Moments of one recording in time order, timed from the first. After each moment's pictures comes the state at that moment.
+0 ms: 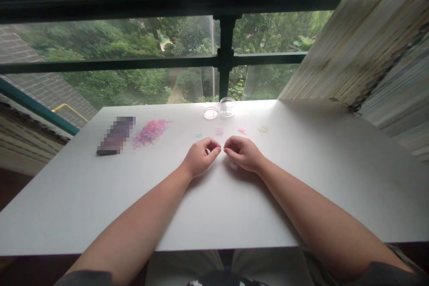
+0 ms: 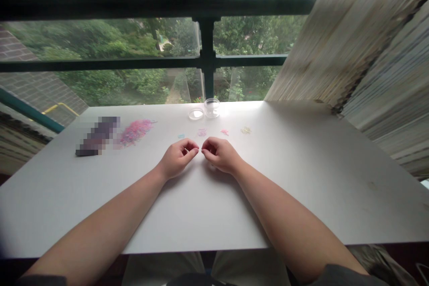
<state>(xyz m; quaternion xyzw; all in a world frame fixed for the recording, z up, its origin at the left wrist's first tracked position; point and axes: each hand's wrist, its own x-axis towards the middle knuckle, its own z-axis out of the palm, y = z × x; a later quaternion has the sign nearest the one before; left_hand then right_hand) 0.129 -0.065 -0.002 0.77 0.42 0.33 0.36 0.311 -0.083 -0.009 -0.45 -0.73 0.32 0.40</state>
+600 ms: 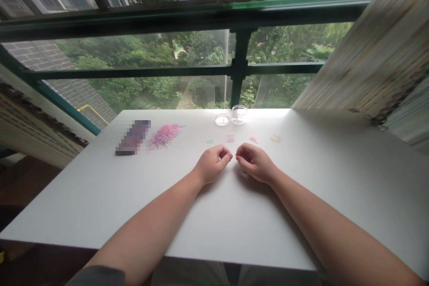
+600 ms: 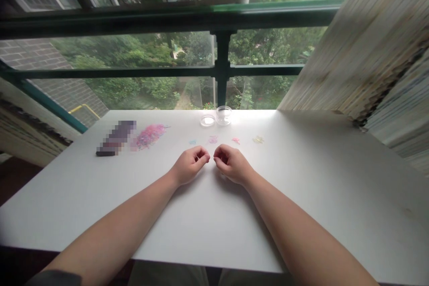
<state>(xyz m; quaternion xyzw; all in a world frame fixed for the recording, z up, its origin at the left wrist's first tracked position) 0.130 -0.067 -0.002 0.78 0.42 0.31 0.35 0.311 -0.084 -0.012 -0.46 -0.72 0.34 0.39</state>
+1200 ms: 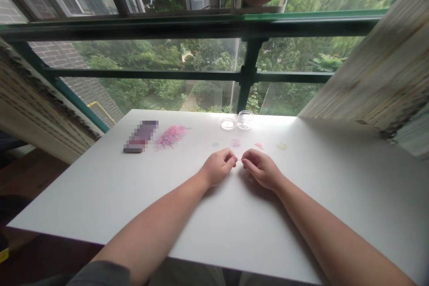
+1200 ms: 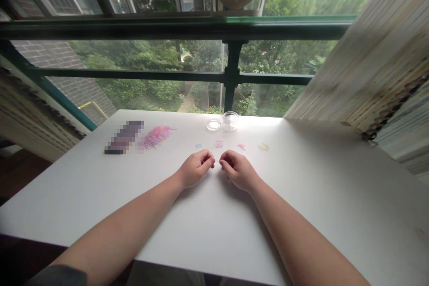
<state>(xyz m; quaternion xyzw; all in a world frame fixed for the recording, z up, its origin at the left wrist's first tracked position) 0.131 -0.066 -0.003 0.78 0.42 0.31 0.34 0.313 -0.085 -0.014 -0.47 -0.70 0.39 0.38</state>
